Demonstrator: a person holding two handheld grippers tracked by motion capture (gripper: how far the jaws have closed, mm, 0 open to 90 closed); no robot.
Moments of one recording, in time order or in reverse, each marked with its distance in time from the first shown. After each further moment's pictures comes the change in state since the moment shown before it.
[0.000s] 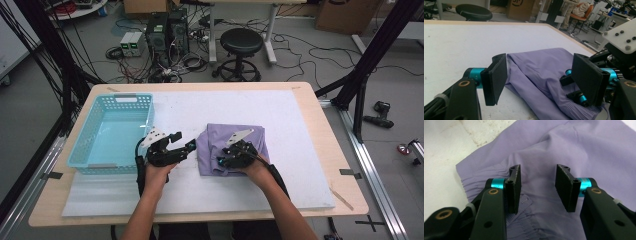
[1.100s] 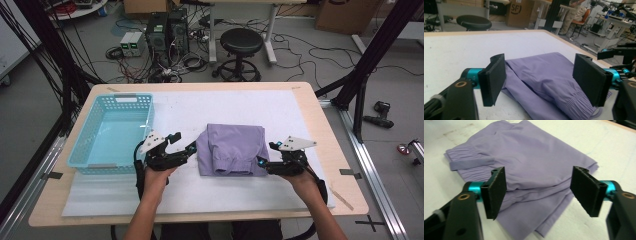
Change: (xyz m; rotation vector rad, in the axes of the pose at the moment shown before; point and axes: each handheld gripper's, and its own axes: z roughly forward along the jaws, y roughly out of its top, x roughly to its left) left arm -0.013 0.000 -0.011 -0.052 0.004 0.046; right arm -0.030 -0.079 -0.105 -0.233 -0.186 0.104
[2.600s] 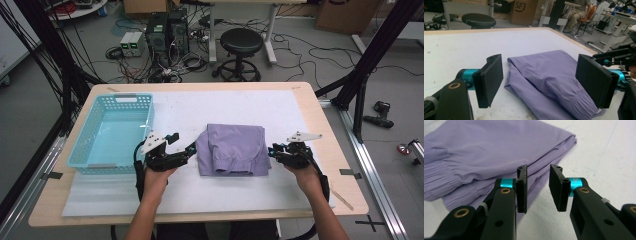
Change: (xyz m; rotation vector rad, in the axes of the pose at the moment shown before) left arm -0.001 0.000 -0.002 0.022 0.035 0.016; right arm -0.039 -0.017 0.014 0.073 -0.034 0.172
